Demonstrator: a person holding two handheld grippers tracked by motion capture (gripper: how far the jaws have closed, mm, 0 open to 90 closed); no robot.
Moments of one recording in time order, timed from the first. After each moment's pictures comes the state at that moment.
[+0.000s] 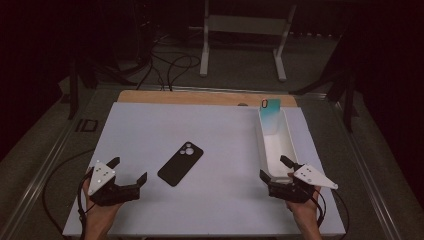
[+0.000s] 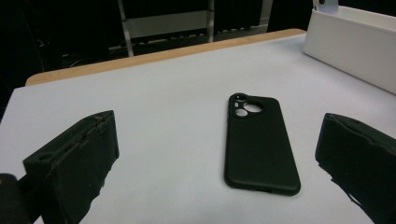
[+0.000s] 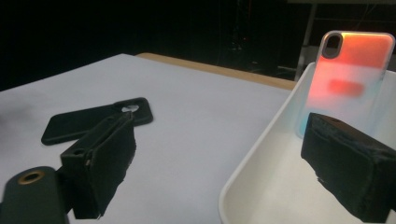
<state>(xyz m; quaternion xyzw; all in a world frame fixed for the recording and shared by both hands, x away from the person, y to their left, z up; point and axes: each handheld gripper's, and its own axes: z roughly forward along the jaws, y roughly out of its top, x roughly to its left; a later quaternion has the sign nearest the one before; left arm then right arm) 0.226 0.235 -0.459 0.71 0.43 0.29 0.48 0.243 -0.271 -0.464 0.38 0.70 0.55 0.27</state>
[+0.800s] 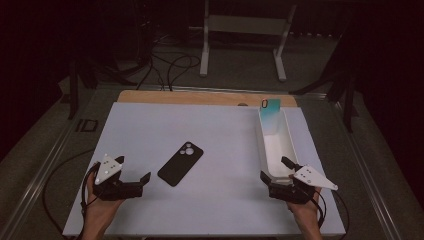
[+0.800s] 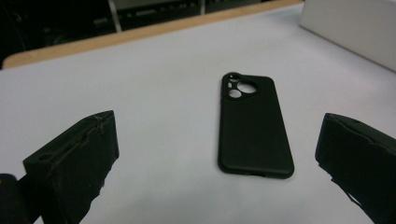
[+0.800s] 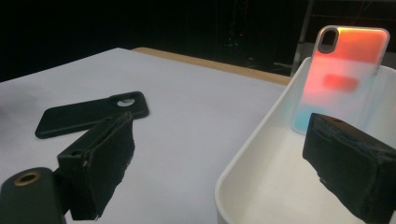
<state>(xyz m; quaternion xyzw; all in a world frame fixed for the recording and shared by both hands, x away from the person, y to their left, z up) 0.243 0.223 -0.449 0.75 0.44 0.24 0.43 0.242 -0.273 -0.466 0.38 0.70 0.54 0.28</state>
